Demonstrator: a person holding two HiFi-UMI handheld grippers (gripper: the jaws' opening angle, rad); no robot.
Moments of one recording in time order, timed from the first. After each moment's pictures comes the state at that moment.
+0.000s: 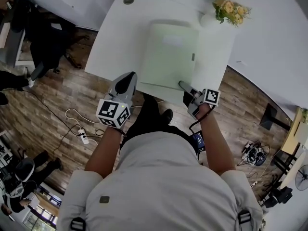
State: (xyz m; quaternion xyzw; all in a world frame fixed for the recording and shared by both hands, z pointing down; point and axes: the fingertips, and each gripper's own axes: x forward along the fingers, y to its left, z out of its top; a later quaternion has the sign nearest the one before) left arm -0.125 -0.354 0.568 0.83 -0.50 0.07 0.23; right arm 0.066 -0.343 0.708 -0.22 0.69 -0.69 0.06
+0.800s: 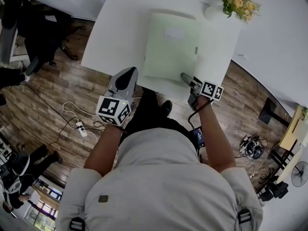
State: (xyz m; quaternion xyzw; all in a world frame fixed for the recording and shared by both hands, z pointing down) left arm -0.127 -0.358 0.595 0.83 -0.50 0.07 0.25; right arm 0.101 -0.356 0.786 -0.36 0.70 -0.61 -0.09
